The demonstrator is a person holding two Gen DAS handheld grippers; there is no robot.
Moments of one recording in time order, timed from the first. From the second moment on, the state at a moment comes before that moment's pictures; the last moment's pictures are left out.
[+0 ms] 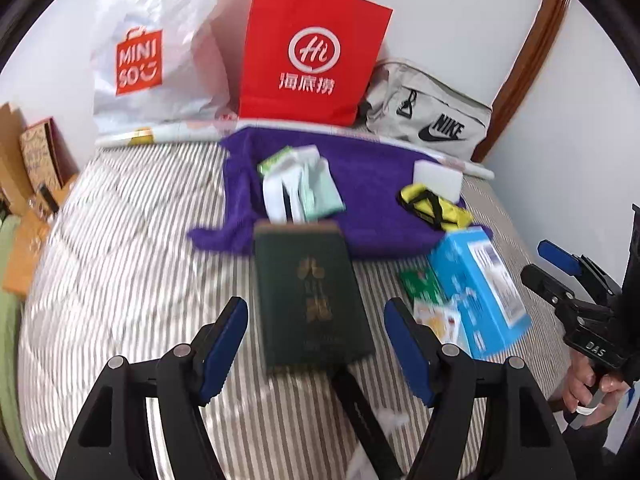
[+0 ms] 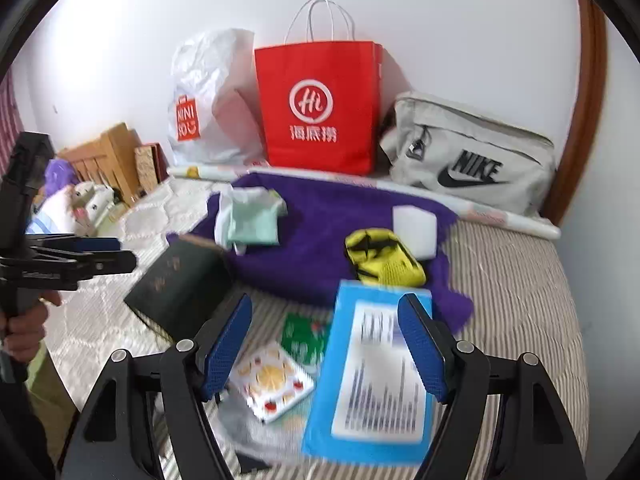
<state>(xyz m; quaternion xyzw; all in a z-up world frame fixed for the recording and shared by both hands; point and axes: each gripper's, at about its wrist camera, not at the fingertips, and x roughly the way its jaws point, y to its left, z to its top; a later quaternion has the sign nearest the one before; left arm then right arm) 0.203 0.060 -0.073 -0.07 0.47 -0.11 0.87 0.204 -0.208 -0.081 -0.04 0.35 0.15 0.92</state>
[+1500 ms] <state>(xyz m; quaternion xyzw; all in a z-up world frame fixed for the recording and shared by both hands) 0.120 0.006 -0.158 -0.02 0.50 -0.15 0.85 0.110 -0.233 -0.162 0.01 0.40 0.12 0.91</state>
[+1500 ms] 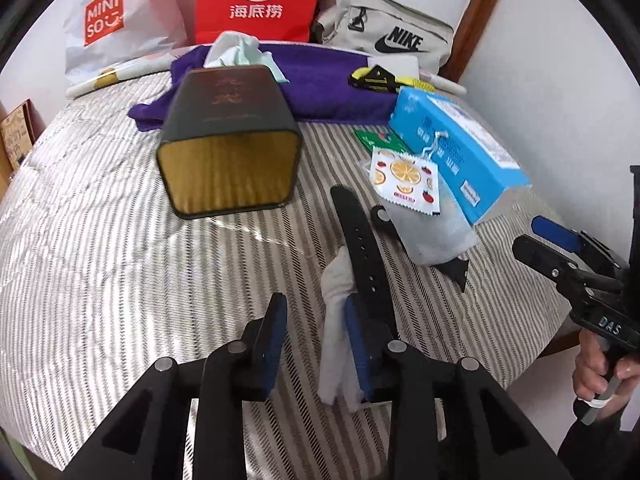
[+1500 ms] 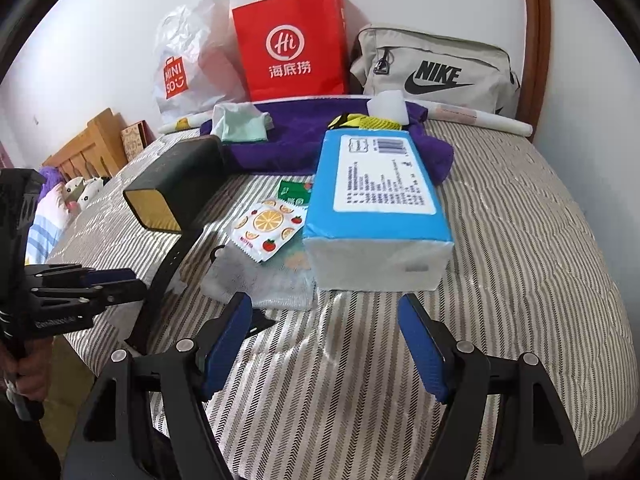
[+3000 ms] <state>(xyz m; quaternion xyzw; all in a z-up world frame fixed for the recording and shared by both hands) 0.127 0.108 -0.163 -0.04 0.46 -0.06 0.89 0.120 -0.090 -0.192 -0.09 0.42 0.16 0.89</state>
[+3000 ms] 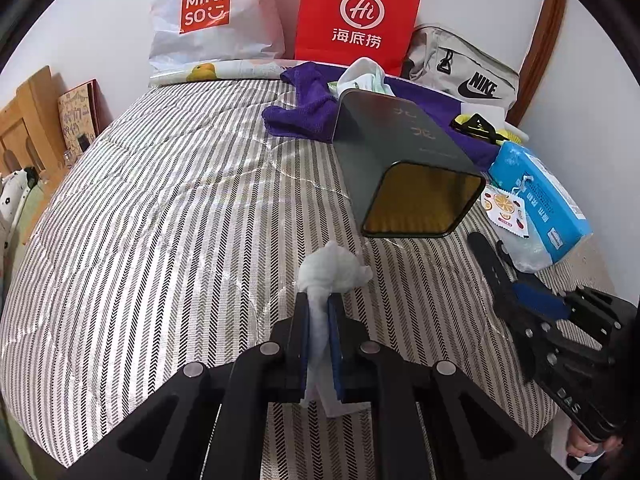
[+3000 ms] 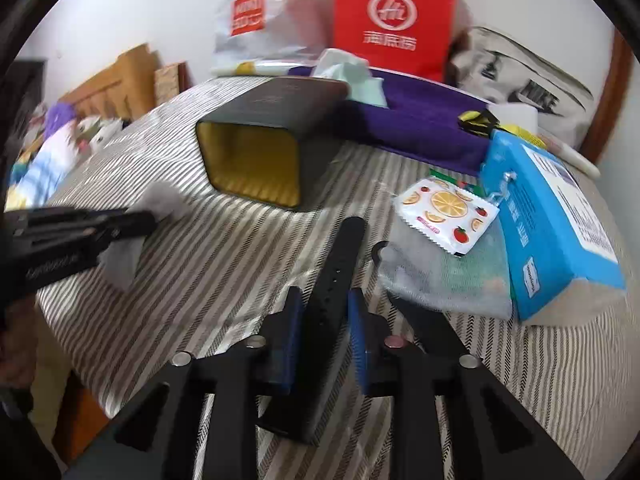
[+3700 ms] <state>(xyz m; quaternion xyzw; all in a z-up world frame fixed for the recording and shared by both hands) 0.129 0.083 -0.162 -0.04 0.46 -0.07 0.89 0.093 -0.130 -0.194 -0.04 0.44 0.16 0.88</state>
